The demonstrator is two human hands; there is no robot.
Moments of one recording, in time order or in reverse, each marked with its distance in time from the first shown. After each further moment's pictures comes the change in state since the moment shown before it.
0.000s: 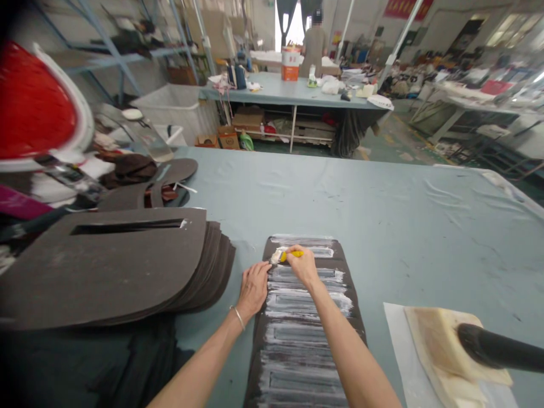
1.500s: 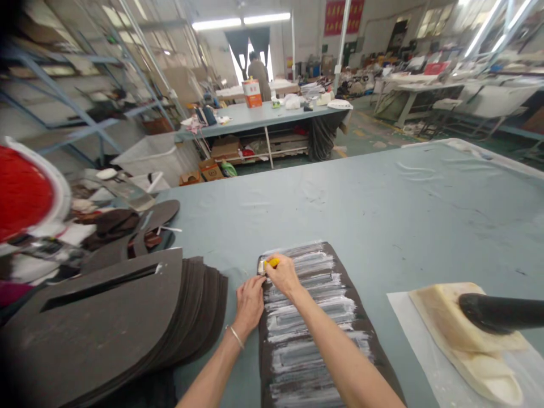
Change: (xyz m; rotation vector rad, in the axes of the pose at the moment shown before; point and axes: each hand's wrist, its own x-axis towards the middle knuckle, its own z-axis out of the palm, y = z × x) left_hand 0.036 -0.001 0.004 0.033 -0.028 0.073; right_hand 0.010 -0.002 0.015 0.142 0.140 -0.146
